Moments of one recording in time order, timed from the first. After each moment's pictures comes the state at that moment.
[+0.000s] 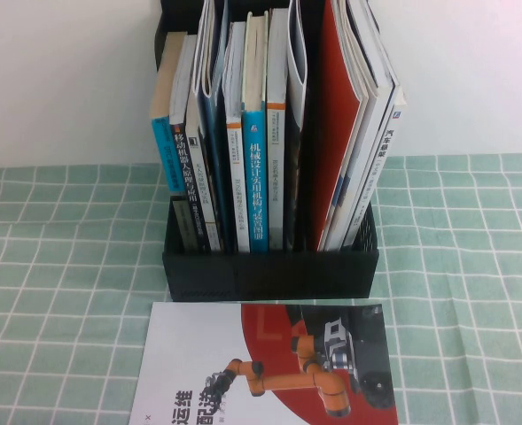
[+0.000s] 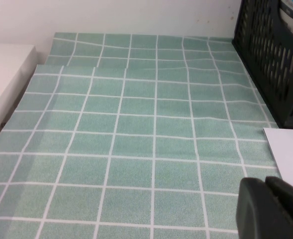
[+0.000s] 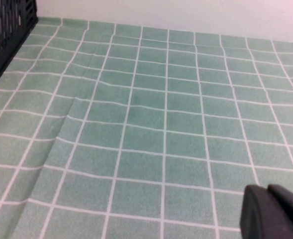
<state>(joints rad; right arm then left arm) 0.01 -0.01 0.03 -0.12 0.42 0.00 -0.04 -0.01 0.02 -0.04 0.37 -0.06</state>
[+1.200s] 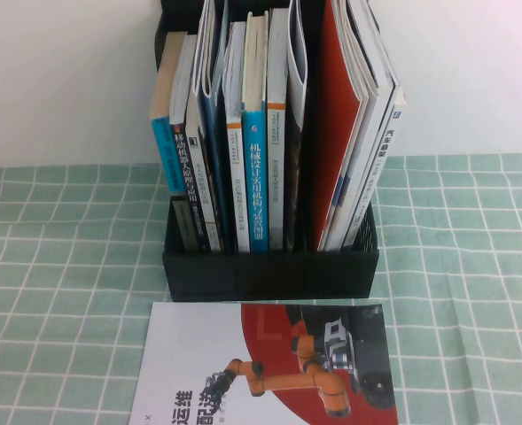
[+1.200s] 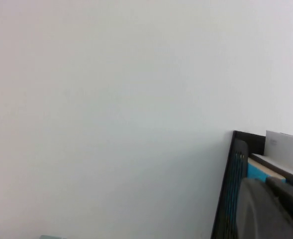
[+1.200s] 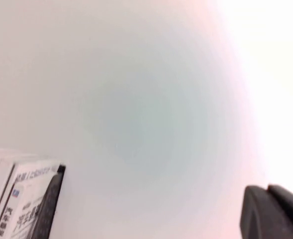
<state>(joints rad) 0.01 -0.01 0.03 -0.17 -0.37 -0.02 -0.04 -0.01 0.03 -0.12 -0.22 -0.13</state>
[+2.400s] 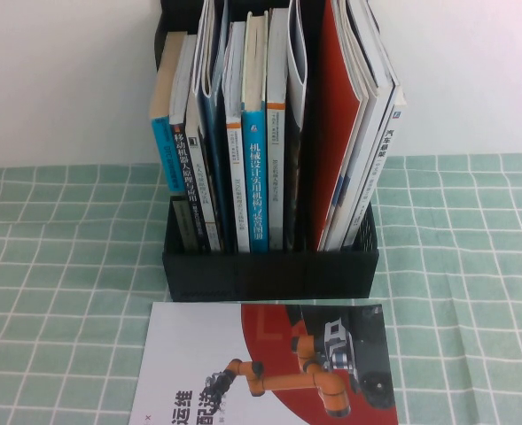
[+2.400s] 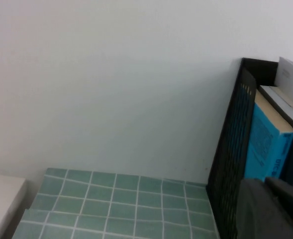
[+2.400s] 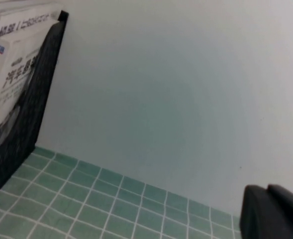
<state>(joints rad) 0.01 0.33 -0.34 0.20 0.15 -0.56 -0.04 0.41 -0.44 -0.07 0.20 -0.13</state>
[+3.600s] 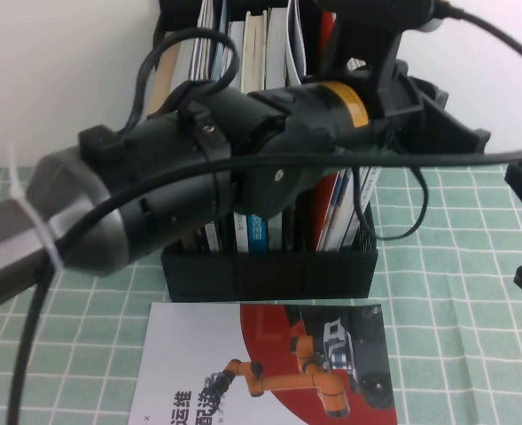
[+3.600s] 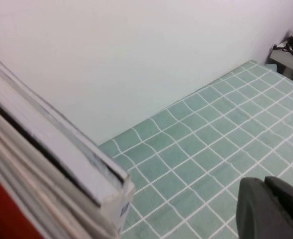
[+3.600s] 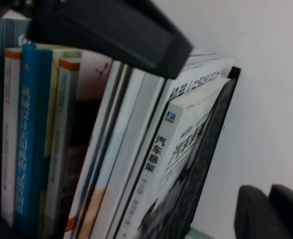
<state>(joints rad) 0.14 1.20 -0.38 -0.51 -0.83 0.15 -0.84 1.67 -1.45 -0.04 0.17 -0.15</state>
